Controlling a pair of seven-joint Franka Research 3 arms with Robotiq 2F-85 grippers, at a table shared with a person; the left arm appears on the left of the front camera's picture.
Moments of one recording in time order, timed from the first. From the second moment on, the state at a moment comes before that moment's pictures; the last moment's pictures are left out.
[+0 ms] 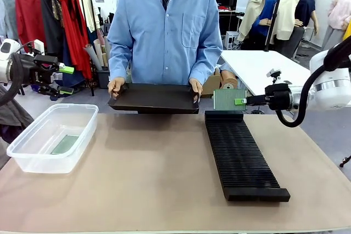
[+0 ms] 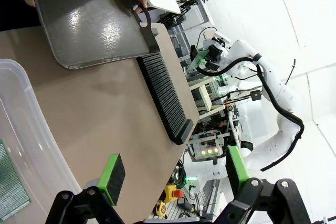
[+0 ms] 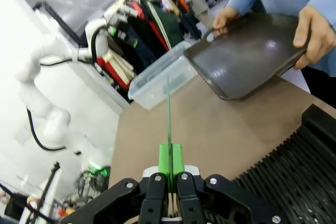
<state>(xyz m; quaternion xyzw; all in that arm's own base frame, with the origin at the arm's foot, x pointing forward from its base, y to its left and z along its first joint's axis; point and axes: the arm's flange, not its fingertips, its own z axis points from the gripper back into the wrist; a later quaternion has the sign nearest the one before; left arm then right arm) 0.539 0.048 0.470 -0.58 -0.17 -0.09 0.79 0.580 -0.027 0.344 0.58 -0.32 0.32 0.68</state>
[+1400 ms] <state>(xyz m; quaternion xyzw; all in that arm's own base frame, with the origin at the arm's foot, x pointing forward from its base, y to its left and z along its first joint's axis) 0.539 0.048 0.470 -0.58 -0.17 -0.09 0.79 0.606 -0.052 0.243 0.50 -0.41 0.43 0.63</state>
